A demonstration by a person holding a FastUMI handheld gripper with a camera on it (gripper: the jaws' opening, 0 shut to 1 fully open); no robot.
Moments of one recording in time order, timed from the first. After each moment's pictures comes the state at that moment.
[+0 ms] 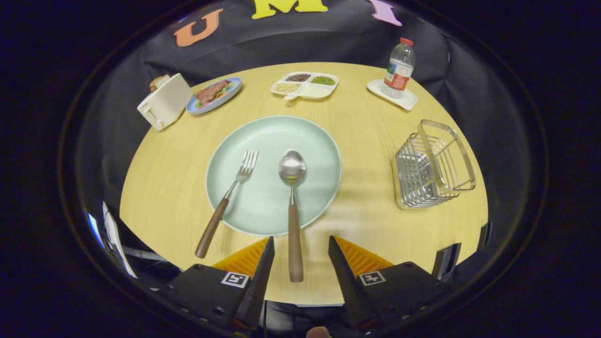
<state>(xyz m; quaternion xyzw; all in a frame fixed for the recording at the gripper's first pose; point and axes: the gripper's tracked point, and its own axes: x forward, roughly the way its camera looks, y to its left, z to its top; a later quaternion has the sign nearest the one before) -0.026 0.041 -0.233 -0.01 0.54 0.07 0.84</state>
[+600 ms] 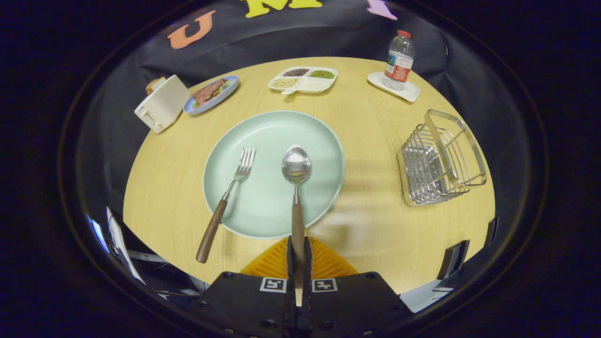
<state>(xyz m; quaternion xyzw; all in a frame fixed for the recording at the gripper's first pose) -0.025 0.044 -0.229 0.02 0.55 0.07 0.83</state>
